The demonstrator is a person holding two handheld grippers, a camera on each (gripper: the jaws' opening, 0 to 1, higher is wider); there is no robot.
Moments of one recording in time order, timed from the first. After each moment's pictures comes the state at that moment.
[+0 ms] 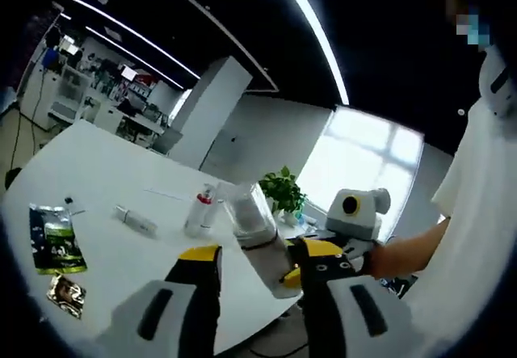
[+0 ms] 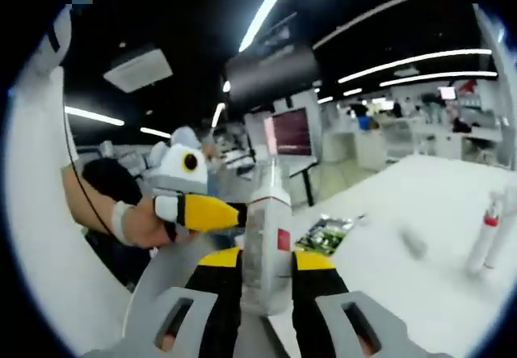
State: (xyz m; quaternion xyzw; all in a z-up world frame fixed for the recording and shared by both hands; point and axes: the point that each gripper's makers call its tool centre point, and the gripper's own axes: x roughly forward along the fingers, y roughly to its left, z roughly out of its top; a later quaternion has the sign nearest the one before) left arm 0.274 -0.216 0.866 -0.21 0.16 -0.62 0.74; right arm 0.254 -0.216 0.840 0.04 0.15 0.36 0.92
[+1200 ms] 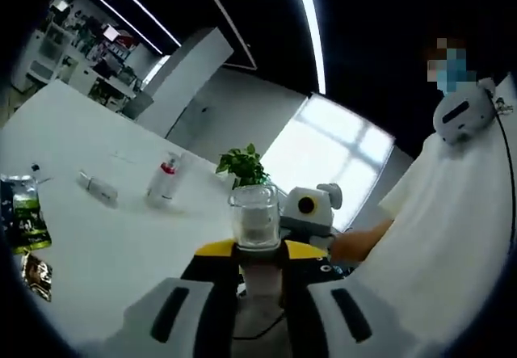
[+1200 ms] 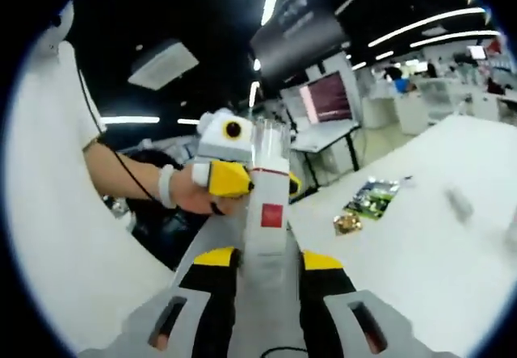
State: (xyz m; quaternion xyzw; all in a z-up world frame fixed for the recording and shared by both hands) left arm 0.235 -0.224 0.867 -0.23 0.22 -0.69 0.65; right arm 0.207 -0.216 0.819 0.14 0.23 0.46 0.84
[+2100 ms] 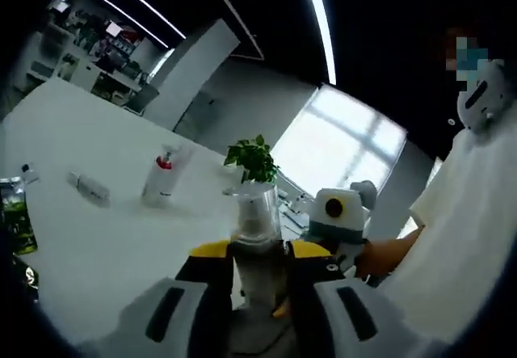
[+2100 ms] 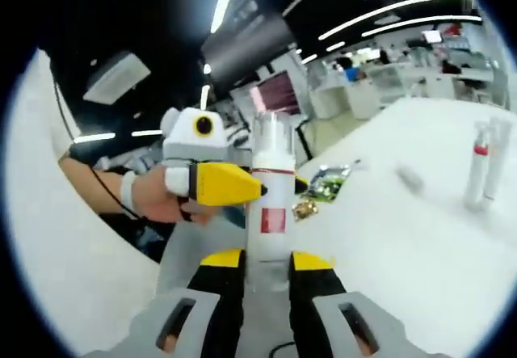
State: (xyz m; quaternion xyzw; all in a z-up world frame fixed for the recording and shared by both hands) left arm 0.236 -0.286 0.853 -0.18 0.26 -0.65 0.69; right arm 0.211 -0.266 0.810 0.12 0.29 0.29 0.90
